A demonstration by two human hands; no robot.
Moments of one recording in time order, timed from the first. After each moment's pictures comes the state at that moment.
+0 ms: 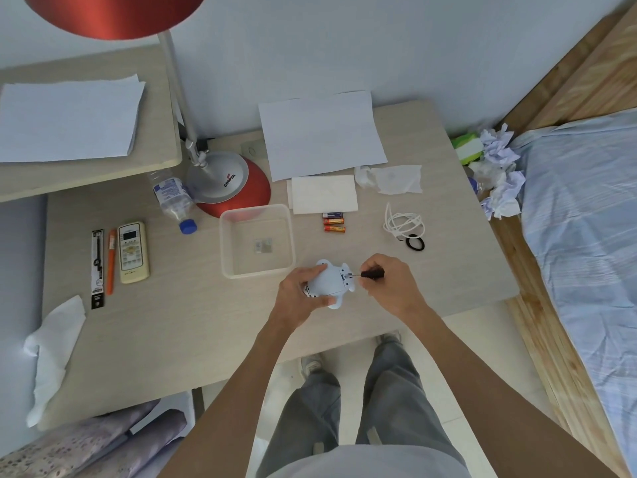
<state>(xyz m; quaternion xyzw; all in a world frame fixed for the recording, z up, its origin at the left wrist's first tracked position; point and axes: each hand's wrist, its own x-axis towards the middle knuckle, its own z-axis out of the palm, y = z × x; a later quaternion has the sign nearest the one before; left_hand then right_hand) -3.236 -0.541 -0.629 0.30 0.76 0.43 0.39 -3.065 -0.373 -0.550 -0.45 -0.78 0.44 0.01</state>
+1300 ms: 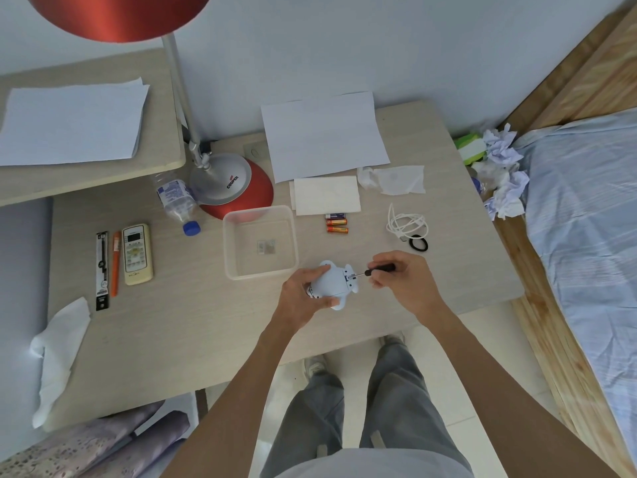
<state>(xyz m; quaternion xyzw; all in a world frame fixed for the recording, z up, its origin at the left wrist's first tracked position) -3.236 -0.541 -0.625 0.28 0.75 0.44 0.42 -3.055 -0.363 -0.540 -0.49 -0.61 0.61 0.11</state>
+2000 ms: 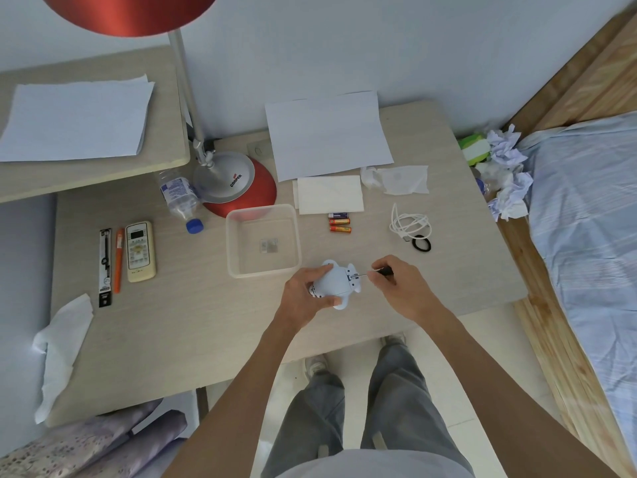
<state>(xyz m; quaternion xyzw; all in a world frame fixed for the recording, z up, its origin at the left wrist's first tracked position) -3.235 -0.540 -0.623 0.27 0.74 0.44 0.42 -3.057 -0.370 -0.539 -0.45 -0.77 0.45 -0.03</state>
